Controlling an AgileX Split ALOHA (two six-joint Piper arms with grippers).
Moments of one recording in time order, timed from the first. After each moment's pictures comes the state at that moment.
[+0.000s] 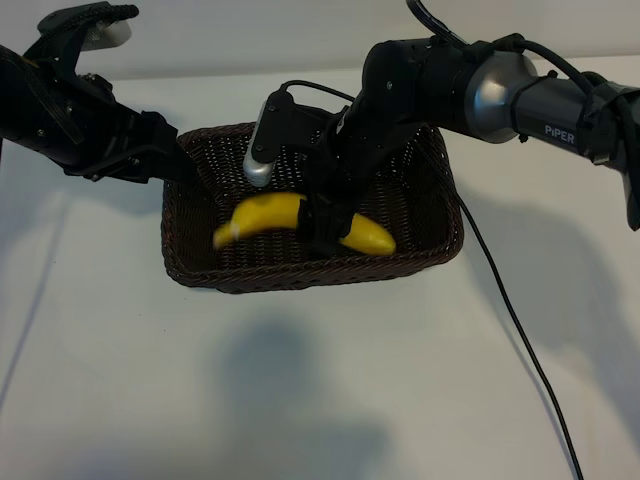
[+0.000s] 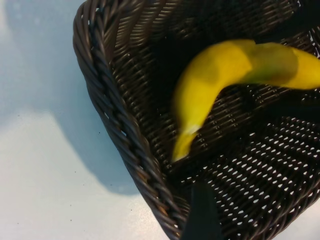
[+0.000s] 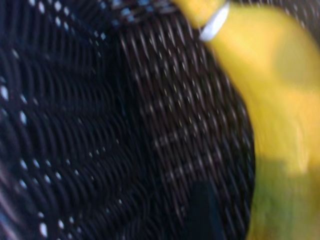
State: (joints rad) left arm -0.10 1.60 -1.17 -0.55 0.88 0.44; right arm 0.64 2.16 -1.62 0.38 0.74 -0.96
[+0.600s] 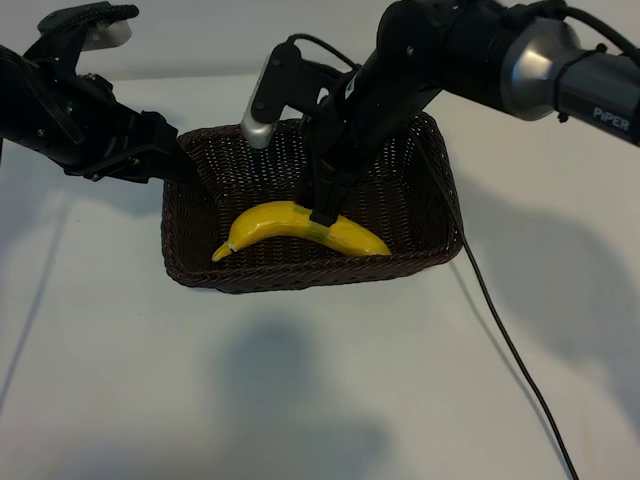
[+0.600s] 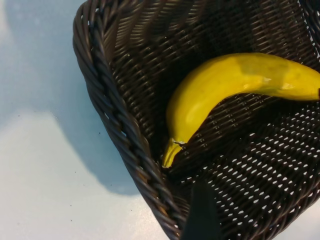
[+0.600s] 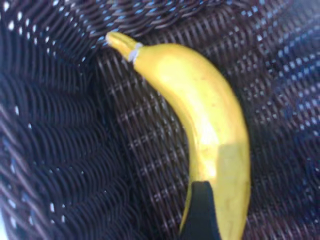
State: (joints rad) left arm -0.10 1.60 -1.17 -0.55 0.88 0.44; right arm 0.64 2.05 -1.62 0.32 0.75 -0.87
